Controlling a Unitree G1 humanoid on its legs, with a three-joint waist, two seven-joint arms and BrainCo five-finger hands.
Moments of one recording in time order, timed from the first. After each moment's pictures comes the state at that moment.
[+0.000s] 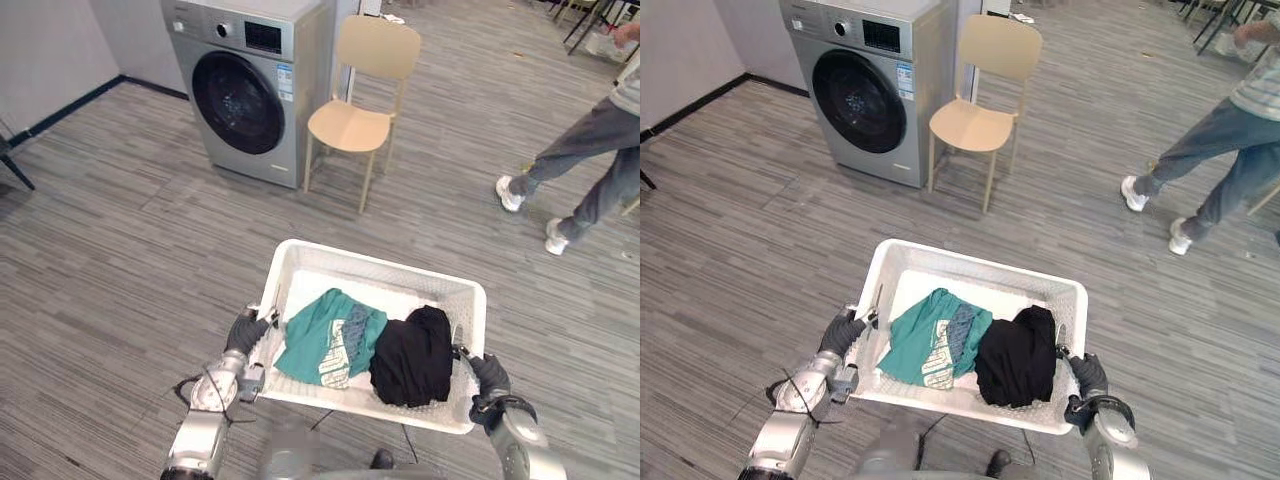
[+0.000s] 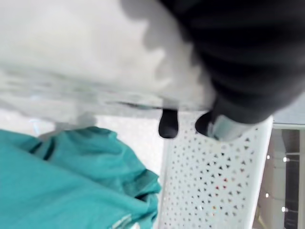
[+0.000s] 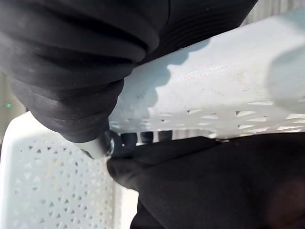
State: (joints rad) left arm 0.17 0.19 -0.08 0.05 -0.13 0.00 -0.06; right arm 0.20 -0.18 -0.18 0.23 0.33 0.12 0.07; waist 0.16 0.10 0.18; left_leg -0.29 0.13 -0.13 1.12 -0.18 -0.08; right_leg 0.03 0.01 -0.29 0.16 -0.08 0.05
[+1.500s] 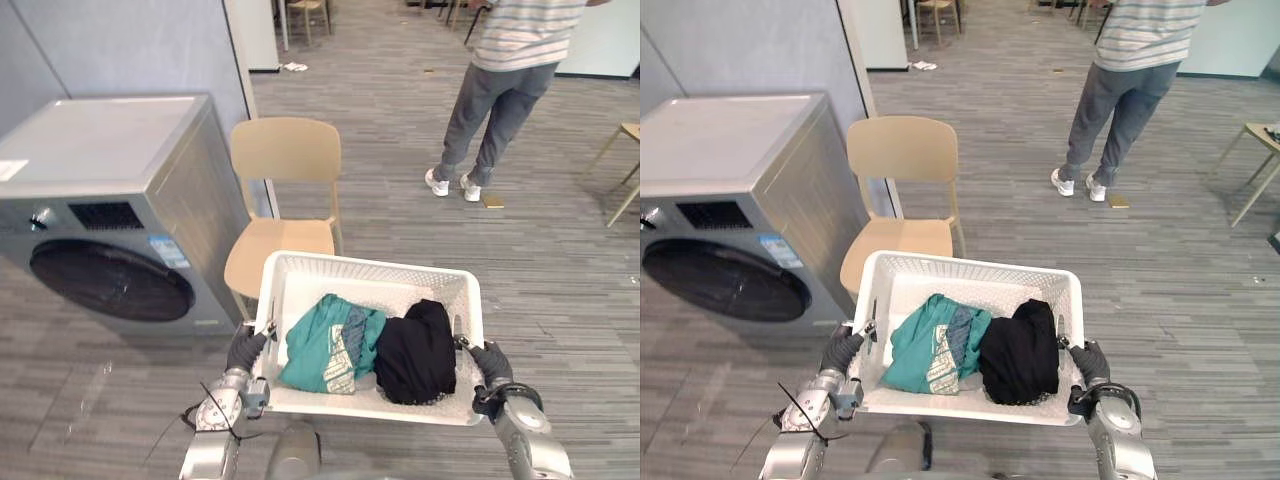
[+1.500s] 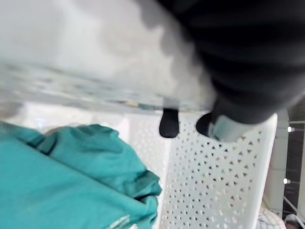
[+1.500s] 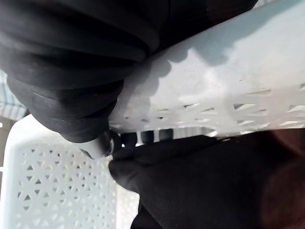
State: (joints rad) left arm 0.21 0.09 -0.01 0.09 -0.13 0.00 -0.04; right arm 0.15 -0.18 -0.15 0.27 0.25 0.12 0.06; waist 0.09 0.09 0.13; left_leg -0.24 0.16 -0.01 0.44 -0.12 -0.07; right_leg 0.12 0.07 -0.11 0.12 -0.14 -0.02
